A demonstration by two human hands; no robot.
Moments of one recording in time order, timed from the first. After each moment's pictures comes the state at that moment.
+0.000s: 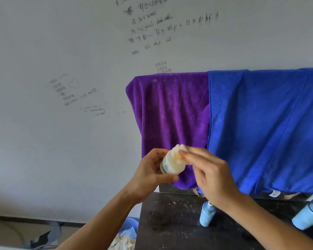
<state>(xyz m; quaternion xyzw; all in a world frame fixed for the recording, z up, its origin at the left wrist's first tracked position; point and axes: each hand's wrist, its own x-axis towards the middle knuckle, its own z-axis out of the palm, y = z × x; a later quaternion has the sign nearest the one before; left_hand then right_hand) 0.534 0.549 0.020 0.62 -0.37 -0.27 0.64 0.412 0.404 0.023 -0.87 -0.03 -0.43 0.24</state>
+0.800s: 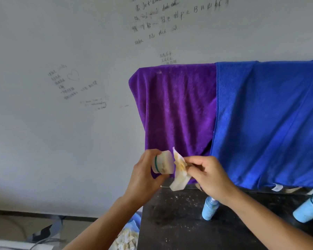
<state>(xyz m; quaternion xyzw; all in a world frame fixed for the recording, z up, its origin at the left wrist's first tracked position) 0.541 0.569 -0.010 0.78 -0.43 0.01 0.46 0.421 0.419 0.019 -0.81 0.11 -0.20 0.53</state>
